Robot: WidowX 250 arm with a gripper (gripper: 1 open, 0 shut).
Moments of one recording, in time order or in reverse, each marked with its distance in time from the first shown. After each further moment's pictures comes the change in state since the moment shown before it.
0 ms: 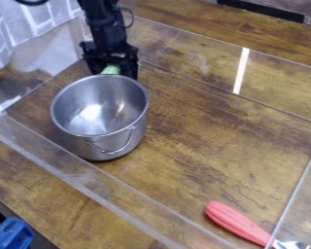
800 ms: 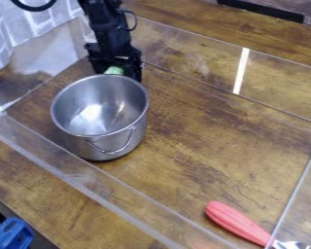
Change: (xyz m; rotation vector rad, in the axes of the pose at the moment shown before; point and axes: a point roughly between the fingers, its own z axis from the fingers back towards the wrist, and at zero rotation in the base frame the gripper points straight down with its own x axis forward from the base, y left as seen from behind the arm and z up) arm 0.004 -0.013 -0.006 -0.026 -0.018 -0.081
